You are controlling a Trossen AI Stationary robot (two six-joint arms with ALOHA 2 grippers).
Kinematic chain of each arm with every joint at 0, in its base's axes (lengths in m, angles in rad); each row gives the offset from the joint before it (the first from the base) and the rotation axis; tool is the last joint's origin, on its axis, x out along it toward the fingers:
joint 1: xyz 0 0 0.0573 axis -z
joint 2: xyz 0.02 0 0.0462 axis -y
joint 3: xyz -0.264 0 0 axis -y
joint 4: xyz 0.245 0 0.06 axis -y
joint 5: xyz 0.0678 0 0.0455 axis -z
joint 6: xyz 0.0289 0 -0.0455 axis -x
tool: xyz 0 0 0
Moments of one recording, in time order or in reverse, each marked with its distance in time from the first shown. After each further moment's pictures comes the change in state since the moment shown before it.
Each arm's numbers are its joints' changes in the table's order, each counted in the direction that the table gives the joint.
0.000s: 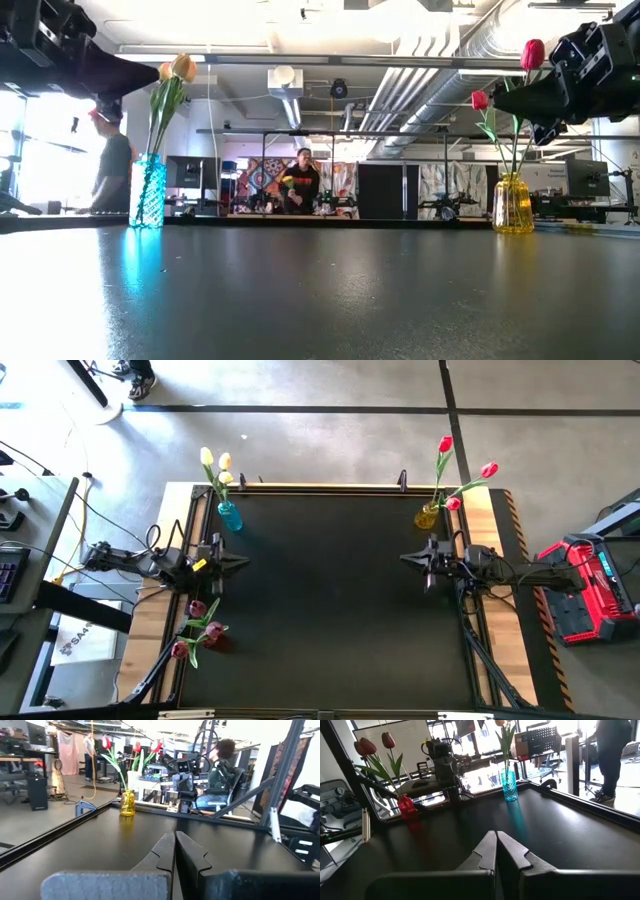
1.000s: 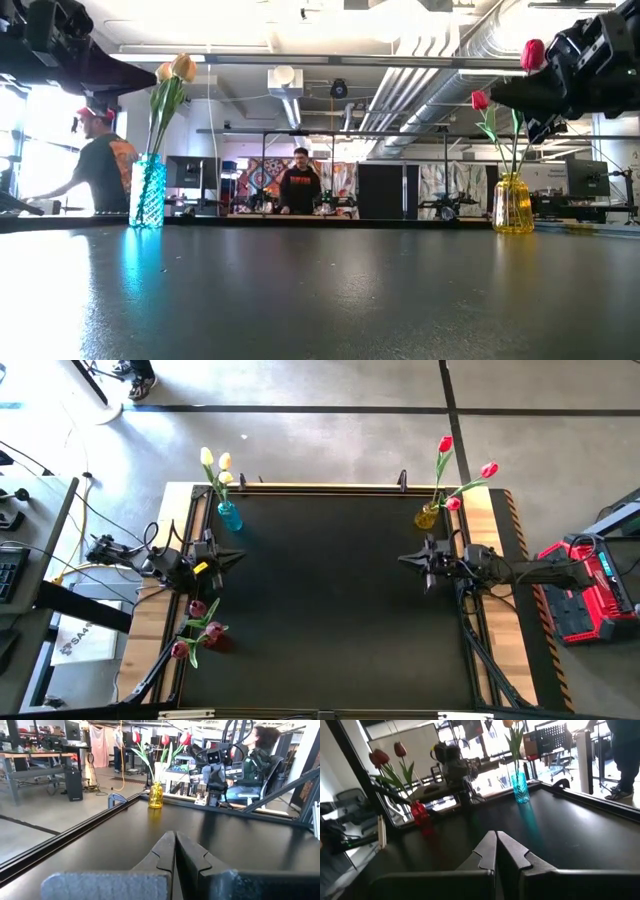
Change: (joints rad) left arm 0.096 0.004 0.082 -0.160 -0.247 -0.008; right arm 0.000 -0.105 0.003 0.136 -0.046 -0.053
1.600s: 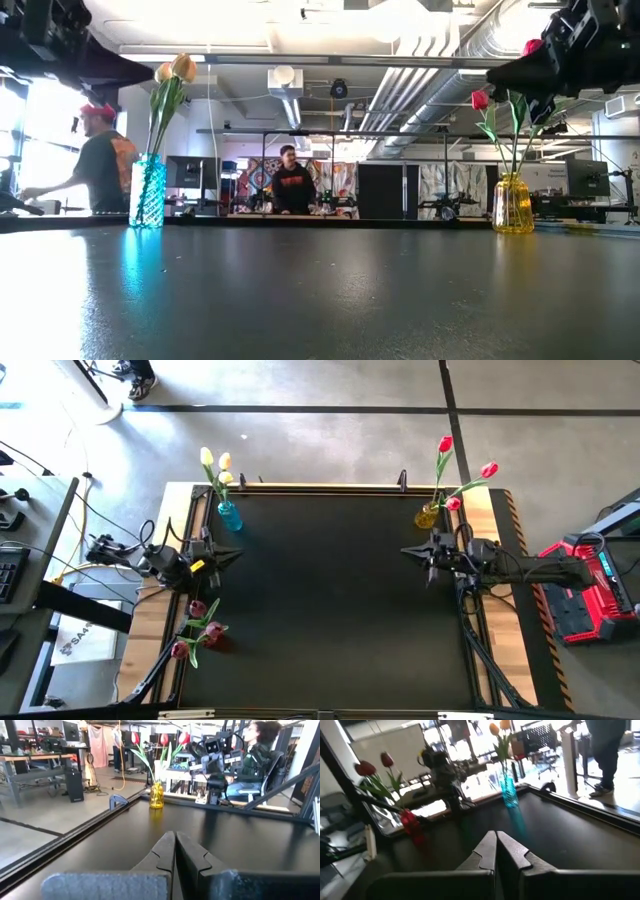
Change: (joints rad) left arm 0.000 0.000 0.052 -0.065 0.004 -0.021; right arm 0.000 -0.054 0.147 -0.140 0.069 -0.018
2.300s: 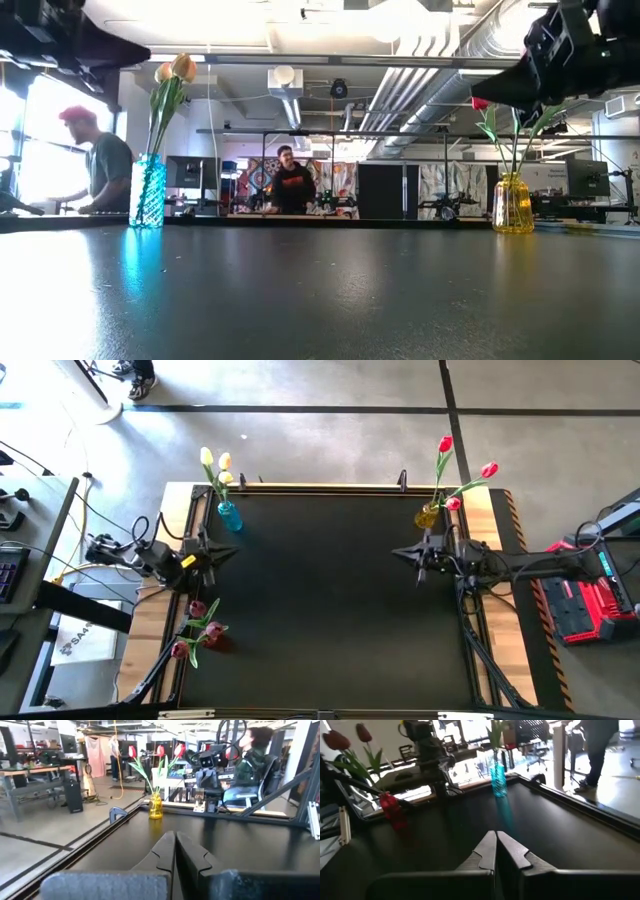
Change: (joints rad) left arm 0.000 0.001 0.070 -0.027 0.019 -0.067; right arm -0.022 -0.210 0.005 0.140 0.051 0.072
